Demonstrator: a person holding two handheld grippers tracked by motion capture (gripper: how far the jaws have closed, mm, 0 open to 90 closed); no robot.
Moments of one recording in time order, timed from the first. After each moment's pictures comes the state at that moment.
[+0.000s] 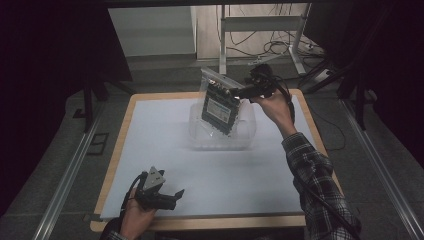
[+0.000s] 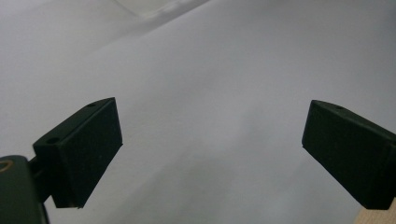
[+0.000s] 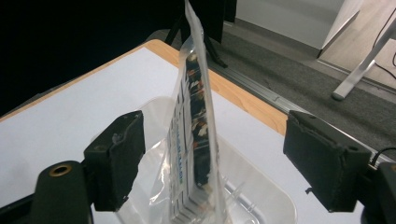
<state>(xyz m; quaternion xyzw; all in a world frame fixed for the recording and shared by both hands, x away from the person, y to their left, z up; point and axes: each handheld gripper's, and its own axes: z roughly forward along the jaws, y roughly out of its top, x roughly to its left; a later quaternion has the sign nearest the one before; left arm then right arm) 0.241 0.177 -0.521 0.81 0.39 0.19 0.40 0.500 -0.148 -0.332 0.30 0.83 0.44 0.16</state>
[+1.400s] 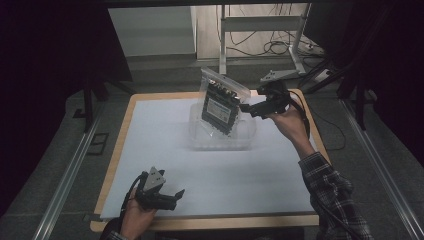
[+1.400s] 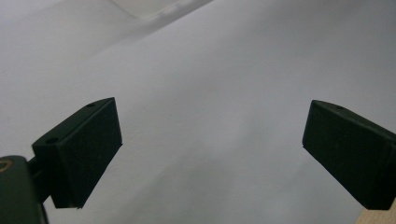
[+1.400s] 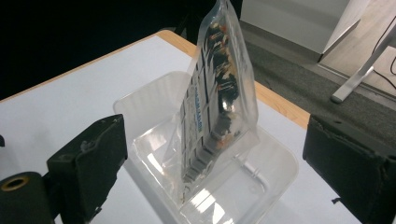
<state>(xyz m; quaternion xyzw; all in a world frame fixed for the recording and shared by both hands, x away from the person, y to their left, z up) 0.240 0.176 -0.521 0.81 0.38 0.20 0.40 0.452 -0.179 -0.339 0.28 0.83 0.44 0.17</state>
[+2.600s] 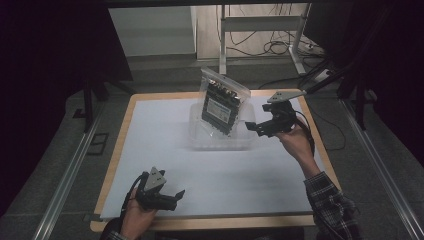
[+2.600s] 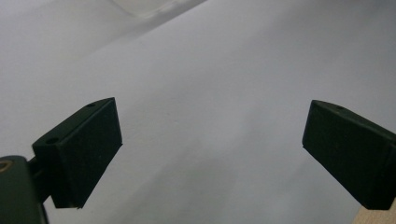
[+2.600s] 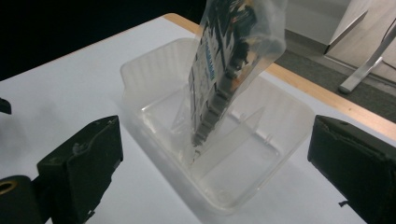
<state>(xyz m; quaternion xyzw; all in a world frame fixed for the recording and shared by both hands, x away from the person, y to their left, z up) 0.241 0.175 -0.521 0.81 0.38 0.20 0.40 0.425 -0.202 -0.381 0.28 0.83 0.45 0.16</state>
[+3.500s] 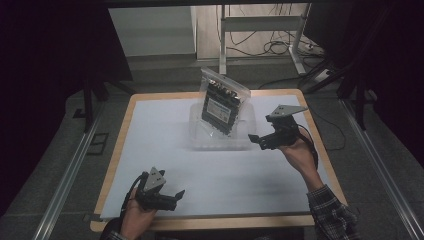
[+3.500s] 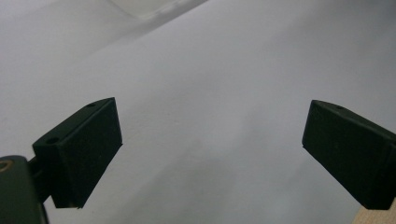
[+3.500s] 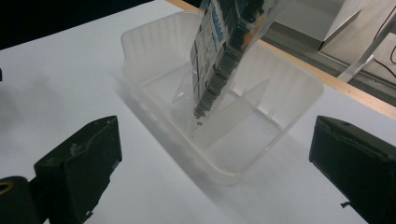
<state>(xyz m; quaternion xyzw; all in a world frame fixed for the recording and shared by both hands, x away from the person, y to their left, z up) 0.240 0.175 -0.521 0.81 0.38 0.20 0.40 0.402 -0.213 -0.406 0.28 0.84 0.44 0.18</state>
